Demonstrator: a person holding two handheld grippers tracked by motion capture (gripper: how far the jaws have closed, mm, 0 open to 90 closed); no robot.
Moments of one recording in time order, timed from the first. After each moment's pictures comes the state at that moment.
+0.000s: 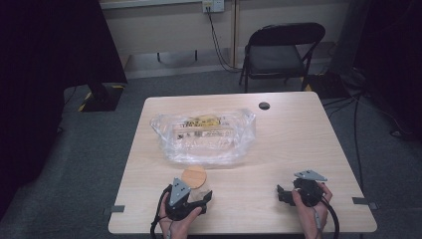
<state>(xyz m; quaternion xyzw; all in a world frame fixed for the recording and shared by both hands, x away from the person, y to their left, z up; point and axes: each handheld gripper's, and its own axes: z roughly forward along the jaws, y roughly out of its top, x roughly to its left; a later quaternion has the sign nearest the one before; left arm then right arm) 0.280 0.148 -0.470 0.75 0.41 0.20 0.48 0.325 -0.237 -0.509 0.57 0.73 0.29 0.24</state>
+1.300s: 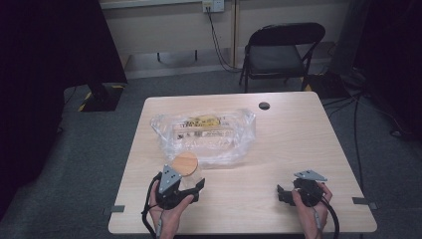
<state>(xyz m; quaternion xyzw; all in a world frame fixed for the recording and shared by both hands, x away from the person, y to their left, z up) 0.295 0.163 -0.425 0.74 0.41 0.22 0.48 0.325 -0.237 -0.509 0.57 0.73 0.29 0.24</state>
